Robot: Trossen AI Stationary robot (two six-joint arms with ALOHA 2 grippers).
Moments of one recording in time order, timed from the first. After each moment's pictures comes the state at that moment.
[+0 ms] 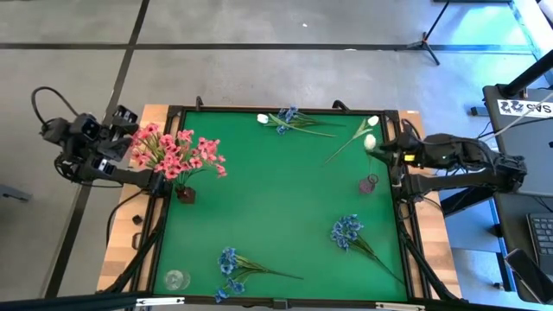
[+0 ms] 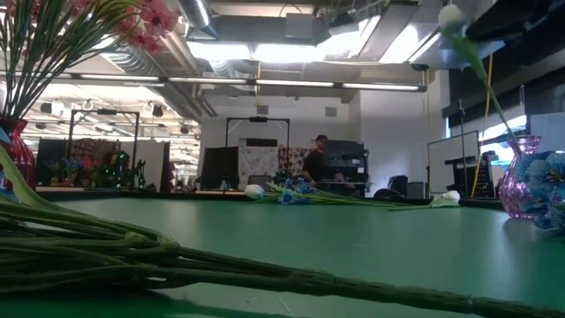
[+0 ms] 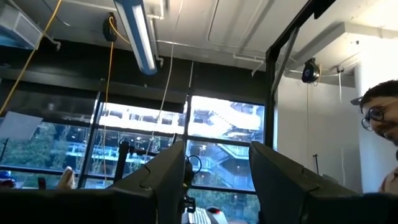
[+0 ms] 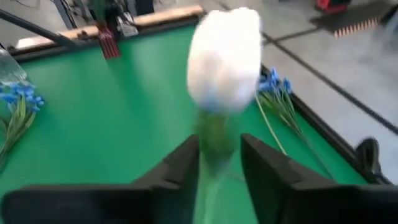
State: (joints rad) left arm -0.12 0.04 0.76 -0.14 -0.11 -0.08; right arm 0.02 0.47 0.90 -0.91 0.32 0.23
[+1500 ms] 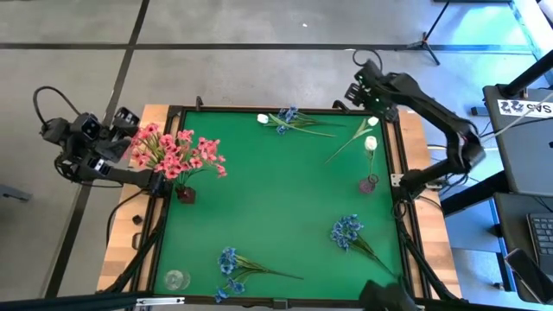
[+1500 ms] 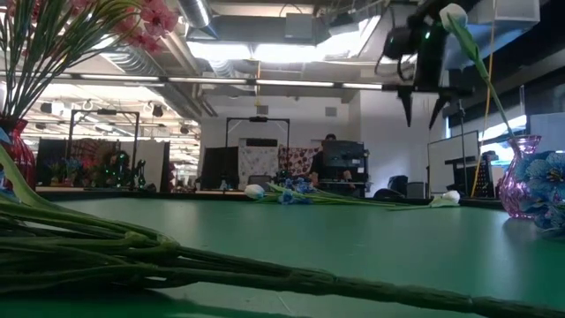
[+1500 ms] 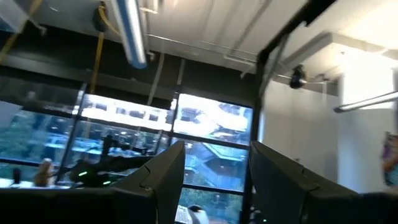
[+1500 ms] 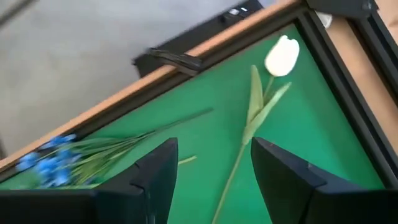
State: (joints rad) left arm -0.12 0.04 0.76 -0.15 -0.07 -0.16; right arm -0.89 1.47 1.36 -1.10 0.19 1.15
